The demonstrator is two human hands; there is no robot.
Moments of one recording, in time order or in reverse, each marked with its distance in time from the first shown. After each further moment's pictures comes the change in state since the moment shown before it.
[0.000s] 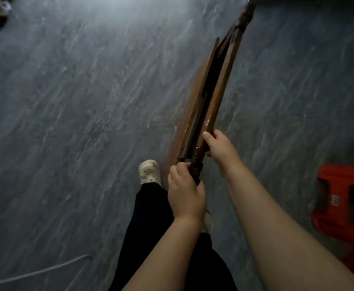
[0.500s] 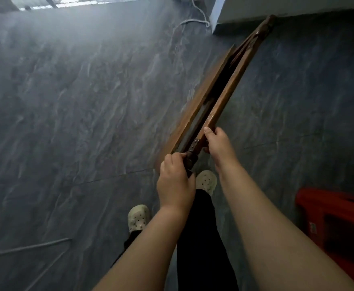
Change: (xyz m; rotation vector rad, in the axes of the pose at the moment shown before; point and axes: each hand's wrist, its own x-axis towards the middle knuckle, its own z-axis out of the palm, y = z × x) left_hand 0.230 0.140 0.012 0.031 -0.140 0.283; right_hand 0.185 -0.148 -0.078 0.191 0.207 0.086
